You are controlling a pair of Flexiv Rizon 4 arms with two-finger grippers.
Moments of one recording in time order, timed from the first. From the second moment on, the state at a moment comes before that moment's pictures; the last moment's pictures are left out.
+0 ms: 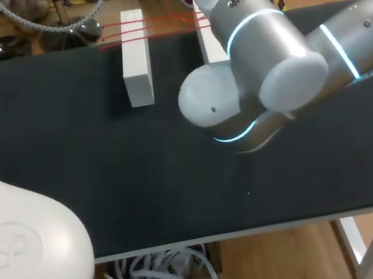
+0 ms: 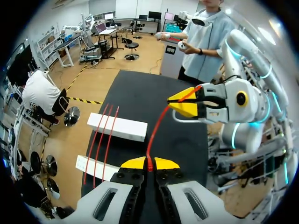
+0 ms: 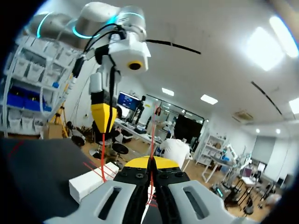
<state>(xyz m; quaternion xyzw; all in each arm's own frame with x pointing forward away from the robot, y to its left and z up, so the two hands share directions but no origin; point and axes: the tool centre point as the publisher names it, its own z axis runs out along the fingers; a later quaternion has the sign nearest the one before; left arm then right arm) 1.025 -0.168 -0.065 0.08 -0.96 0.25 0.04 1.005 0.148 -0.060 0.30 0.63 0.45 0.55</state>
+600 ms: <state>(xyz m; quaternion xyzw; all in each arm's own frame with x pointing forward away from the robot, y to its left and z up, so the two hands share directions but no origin) 1.025 -0.168 -0.065 0.08 -0.96 0.25 0.04 1.017 0.148 -0.065 0.27 0.66 0.44 0.54</state>
